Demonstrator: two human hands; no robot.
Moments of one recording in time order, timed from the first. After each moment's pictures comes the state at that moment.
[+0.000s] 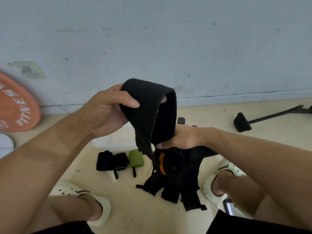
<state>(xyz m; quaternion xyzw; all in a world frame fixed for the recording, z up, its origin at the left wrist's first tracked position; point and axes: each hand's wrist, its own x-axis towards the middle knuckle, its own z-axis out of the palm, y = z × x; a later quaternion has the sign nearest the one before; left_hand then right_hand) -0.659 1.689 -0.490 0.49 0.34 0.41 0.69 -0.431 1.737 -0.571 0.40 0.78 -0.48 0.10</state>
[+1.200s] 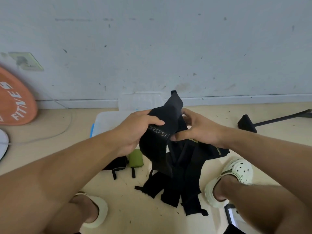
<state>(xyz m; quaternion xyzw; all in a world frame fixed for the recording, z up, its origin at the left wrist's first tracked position) -0.612 1.696 -0.550 0.33 0.60 0.34 0.64 -0.402 1.756 -0.577 0.48 0.66 -0.57 -0.08</state>
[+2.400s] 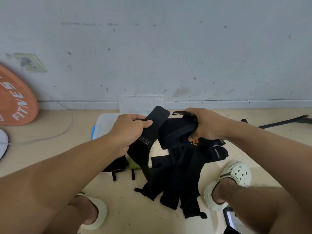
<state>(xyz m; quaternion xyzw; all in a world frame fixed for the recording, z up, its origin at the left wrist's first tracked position) -0.630 1.694 -0.561 0.31 0.71 0.37 0.51 -0.396 1.777 -0.555 0.52 0.76 -0.38 0.03</state>
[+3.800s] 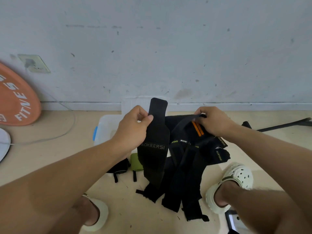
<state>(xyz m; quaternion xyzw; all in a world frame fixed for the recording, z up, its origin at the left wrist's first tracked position) -0.631 1.690 -0.559 0.44 0.72 0.35 0.40 -0.394 1.786 -0.569 0.63 0.68 -0.35 -0.11</state>
